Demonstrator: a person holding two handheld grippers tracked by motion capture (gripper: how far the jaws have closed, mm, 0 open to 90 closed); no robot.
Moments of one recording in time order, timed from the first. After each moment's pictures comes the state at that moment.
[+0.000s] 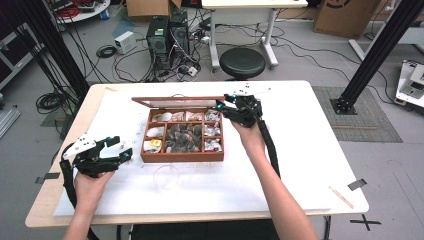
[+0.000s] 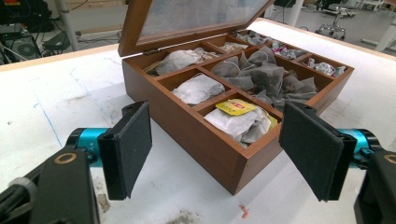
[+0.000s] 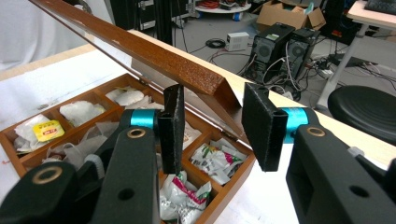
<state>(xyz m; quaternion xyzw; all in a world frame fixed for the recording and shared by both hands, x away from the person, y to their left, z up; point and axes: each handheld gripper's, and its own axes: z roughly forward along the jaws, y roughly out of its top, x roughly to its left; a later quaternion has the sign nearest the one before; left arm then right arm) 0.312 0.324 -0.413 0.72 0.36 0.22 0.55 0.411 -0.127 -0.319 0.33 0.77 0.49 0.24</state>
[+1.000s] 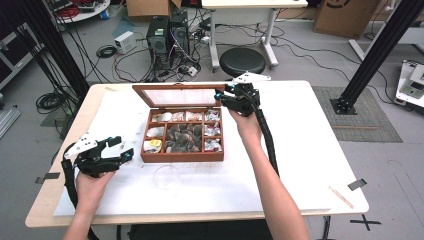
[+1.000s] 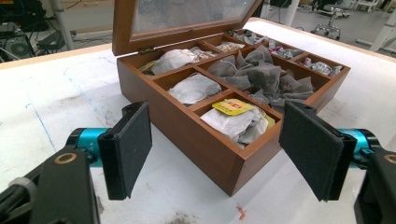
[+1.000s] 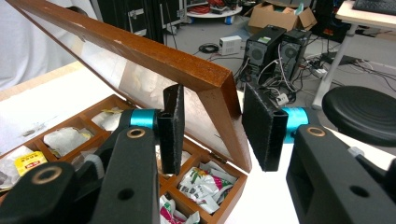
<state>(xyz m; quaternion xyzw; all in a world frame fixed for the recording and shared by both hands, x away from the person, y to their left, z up) 0.314 0.323 -0.415 0.72 0.35 0.21 0.56 0.434 -0.122 -0.306 0.36 0.75 0.50 0.24</state>
